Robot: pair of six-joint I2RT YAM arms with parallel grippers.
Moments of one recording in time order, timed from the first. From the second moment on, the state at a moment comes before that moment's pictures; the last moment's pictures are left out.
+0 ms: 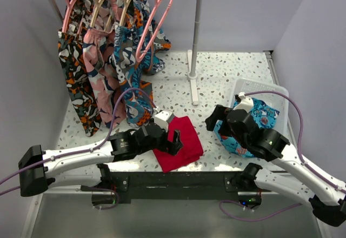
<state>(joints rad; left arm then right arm) -1.15 1.05 0.69 -0.23 -0.24 -0.61 0.86 0.75 0.87 -0.78 0.49 0.85</state>
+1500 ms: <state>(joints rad) -1.15 0.96 0.76 -0.43 -0.26 -0.59 -0.07 1.42 0.83 -0.37 0.15 0.94</state>
